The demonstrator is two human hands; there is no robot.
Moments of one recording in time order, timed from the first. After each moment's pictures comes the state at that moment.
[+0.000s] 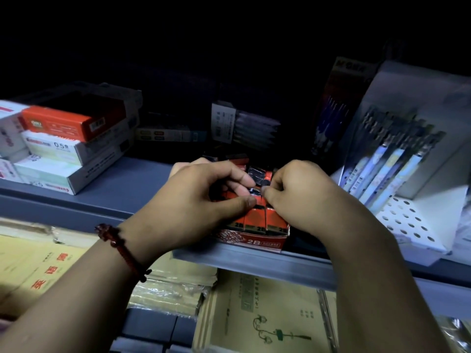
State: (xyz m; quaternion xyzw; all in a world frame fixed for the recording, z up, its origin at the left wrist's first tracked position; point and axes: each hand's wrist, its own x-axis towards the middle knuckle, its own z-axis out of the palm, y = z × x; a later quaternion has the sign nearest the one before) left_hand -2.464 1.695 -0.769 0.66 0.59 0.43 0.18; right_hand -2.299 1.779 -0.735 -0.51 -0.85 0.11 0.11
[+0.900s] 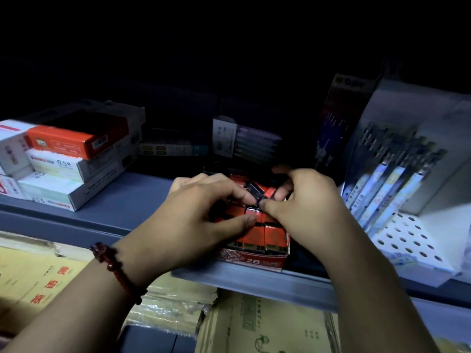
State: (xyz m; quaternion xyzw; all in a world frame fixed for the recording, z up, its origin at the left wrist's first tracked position) left_hand -2.466 1.697 -0.770 0.69 0.60 0.40 0.12; right_hand -2.295 1.778 -0.737 -0.51 -0.80 0.20 0.25
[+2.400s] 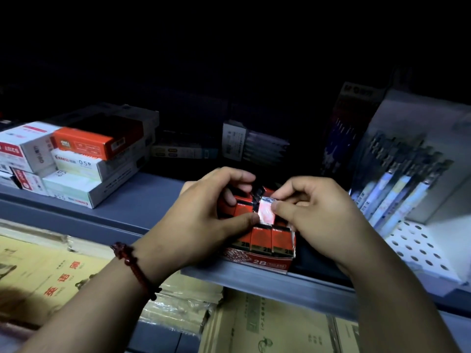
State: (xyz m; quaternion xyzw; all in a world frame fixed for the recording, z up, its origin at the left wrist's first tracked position) left_hand -2.465 1.697 -0.775 0.62 0.60 0.47 0.17; right_hand -2.281 1.777 -0.739 -0.45 -0.78 0.33 0.28
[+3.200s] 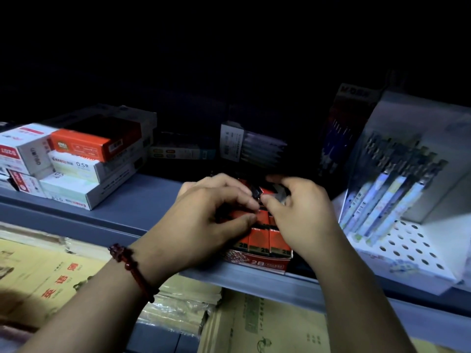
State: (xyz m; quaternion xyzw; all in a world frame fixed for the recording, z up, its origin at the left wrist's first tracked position) left_hand -2.468 1.700 -0.777 0.68 0.58 0.44 0.12; right_hand -2.302 1.782 -0.754 -0.47 -0.80 0.21 0.32
